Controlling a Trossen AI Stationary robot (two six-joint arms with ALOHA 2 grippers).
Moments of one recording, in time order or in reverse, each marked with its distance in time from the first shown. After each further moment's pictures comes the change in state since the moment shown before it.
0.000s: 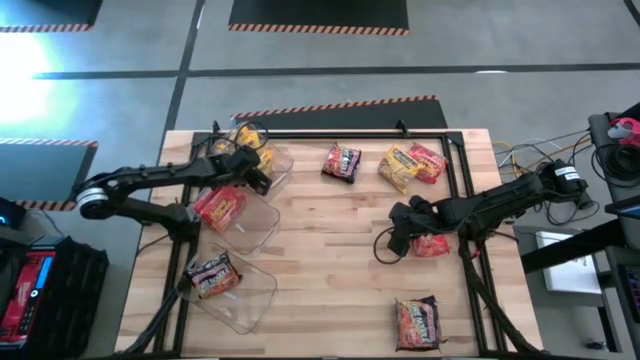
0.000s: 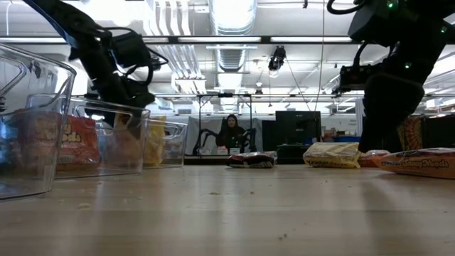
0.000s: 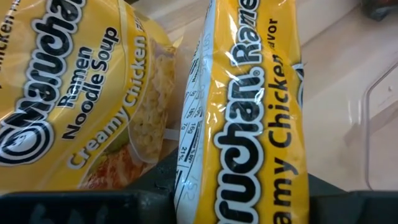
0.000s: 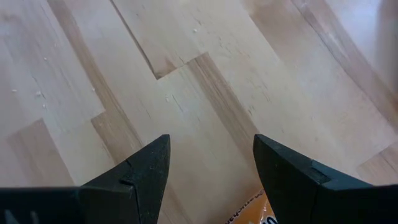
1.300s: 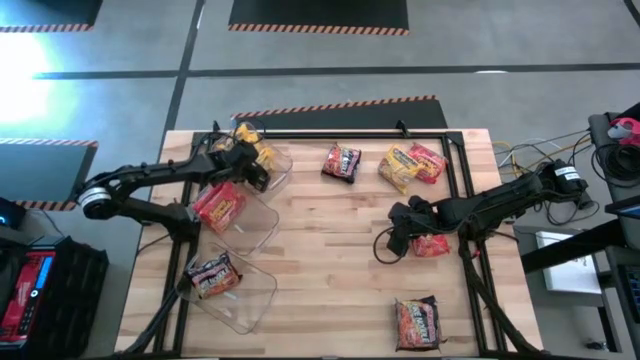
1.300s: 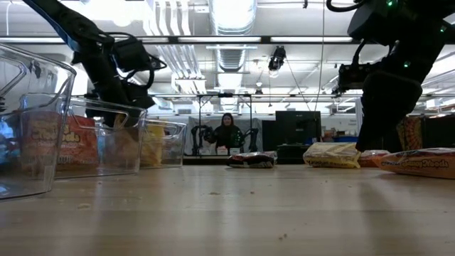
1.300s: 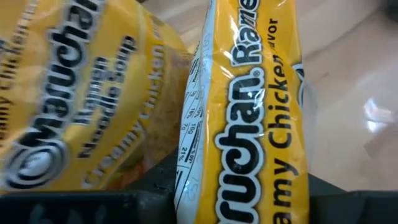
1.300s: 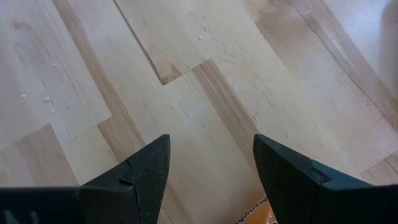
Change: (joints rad) left arm 0.072 0.023 0.002 0.021 0.033 0.052; right arm 0.000 0.000 0.001 0.019 0.000 0.000
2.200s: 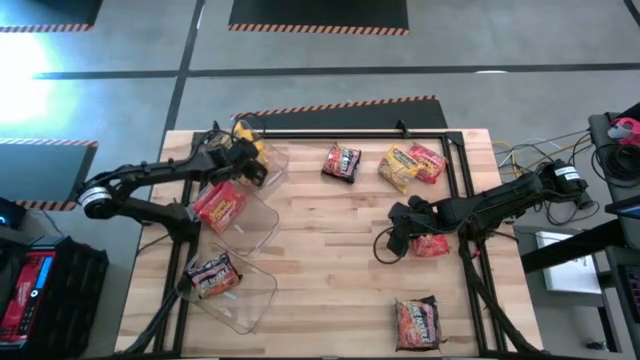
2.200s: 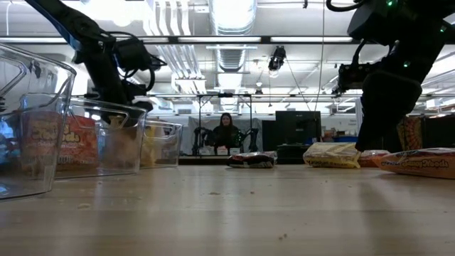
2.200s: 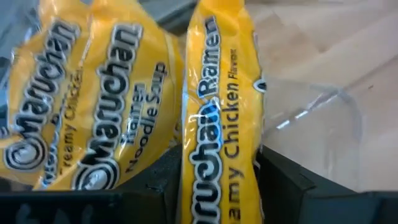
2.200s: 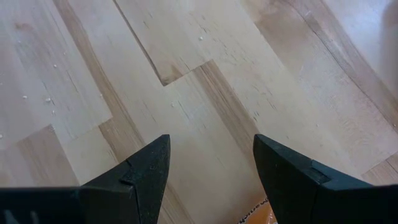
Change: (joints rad) left arm 0.010 0.007 0.020 -0.021 -0.181 0.060; right arm 0.000 0.000 0.000 0.003 0.000 0.000
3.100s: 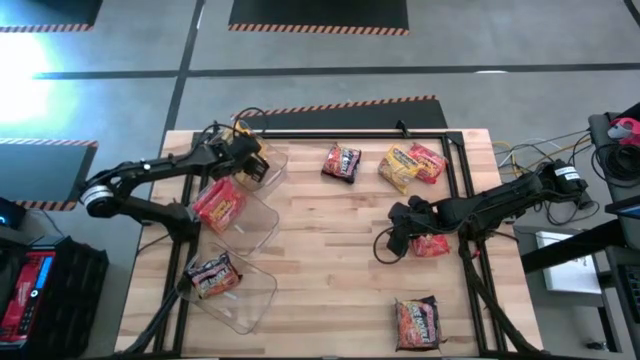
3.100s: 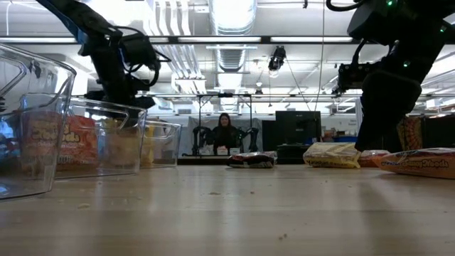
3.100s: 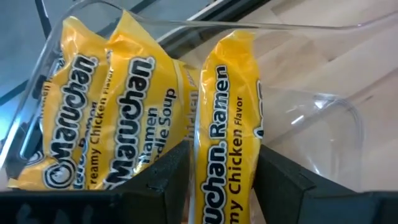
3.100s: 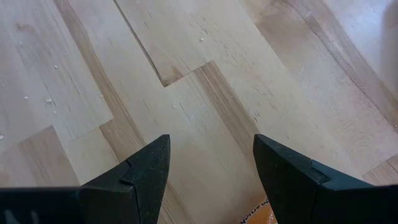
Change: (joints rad) left arm 0.010 0.023 0.096 -0.106 -0.035 0.033; right arm 0.000 0.000 0.000 0.003 0.000 0.000
